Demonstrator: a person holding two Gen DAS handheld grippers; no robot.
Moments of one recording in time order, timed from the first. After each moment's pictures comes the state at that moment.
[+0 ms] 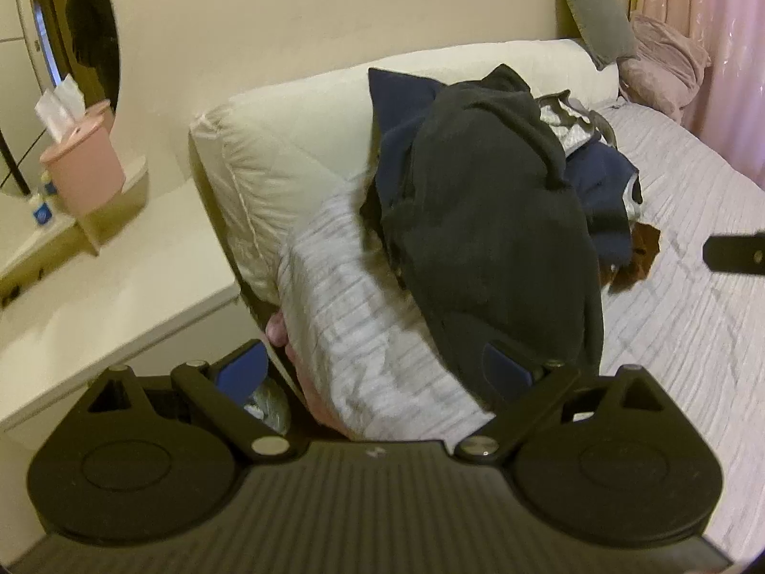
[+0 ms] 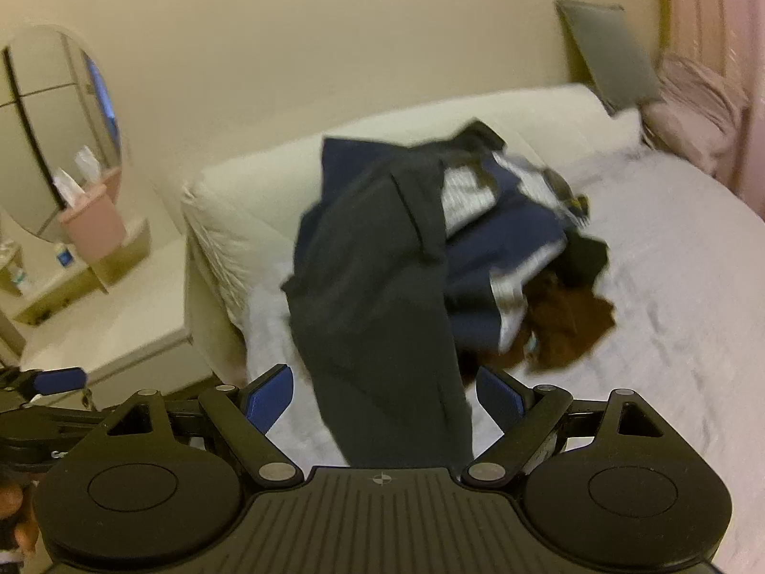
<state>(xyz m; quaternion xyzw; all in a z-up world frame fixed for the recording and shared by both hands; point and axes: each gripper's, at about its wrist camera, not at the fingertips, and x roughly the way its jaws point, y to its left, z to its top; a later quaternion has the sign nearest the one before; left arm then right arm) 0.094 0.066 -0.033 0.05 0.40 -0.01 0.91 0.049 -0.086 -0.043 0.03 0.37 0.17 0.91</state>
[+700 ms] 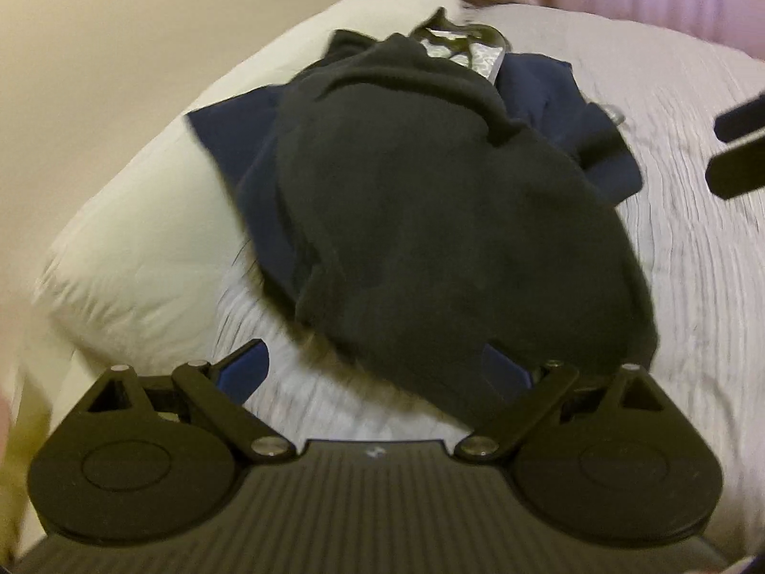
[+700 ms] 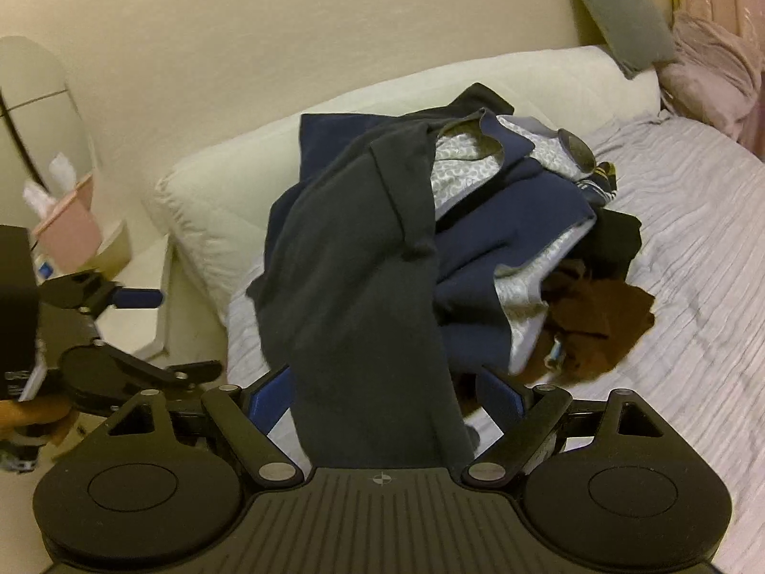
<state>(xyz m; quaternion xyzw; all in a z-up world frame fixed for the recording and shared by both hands) 0.262 0.033 -0.121 0.26 0.37 -0.22 0.86 0.140 -0.094 -0.107 0.06 0.40 0.17 0.90</state>
